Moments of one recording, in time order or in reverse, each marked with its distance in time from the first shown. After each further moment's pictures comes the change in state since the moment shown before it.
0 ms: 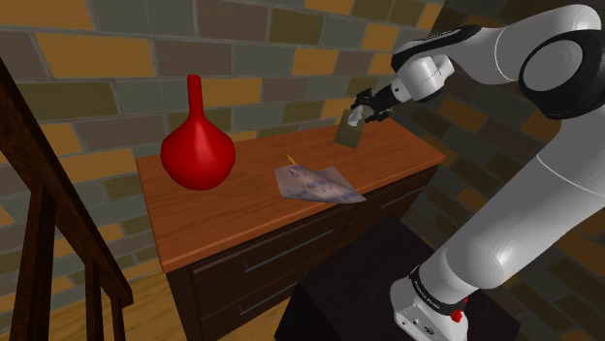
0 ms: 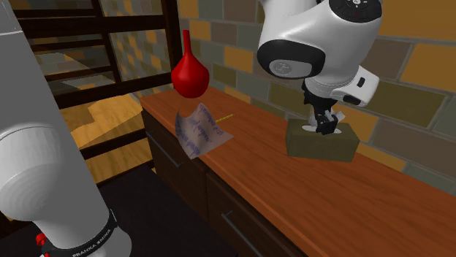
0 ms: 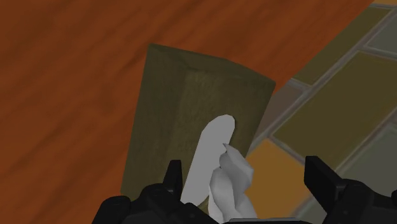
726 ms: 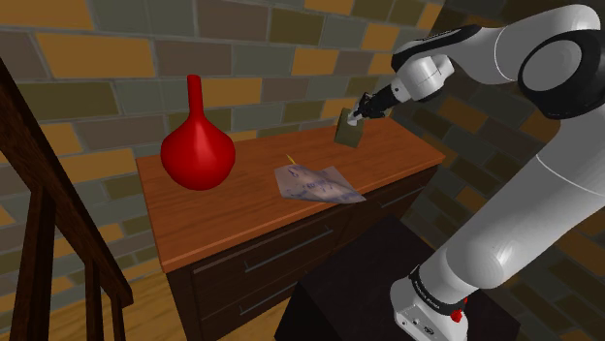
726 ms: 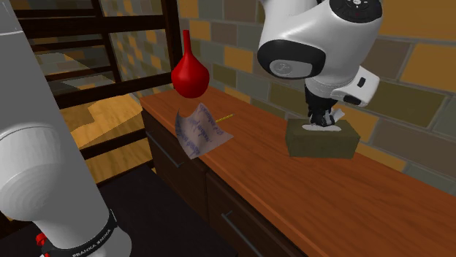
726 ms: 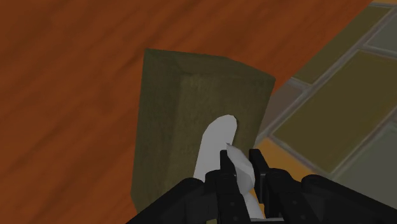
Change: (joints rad) arm 0.000 0.002 0.000 0.002 0.004 0.000 -0.002
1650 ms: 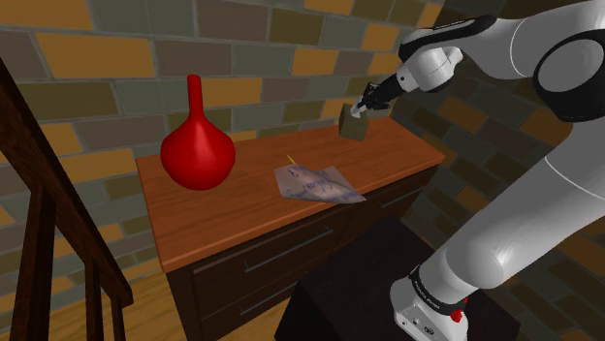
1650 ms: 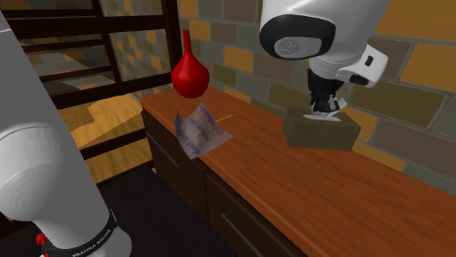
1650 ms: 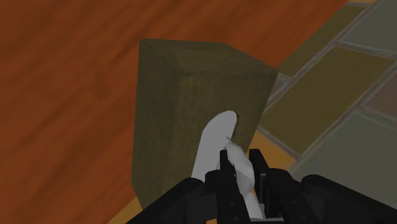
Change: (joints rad) arm -0.003 -0.056 -0.002 0.034 -0.099 -0.056 0.101
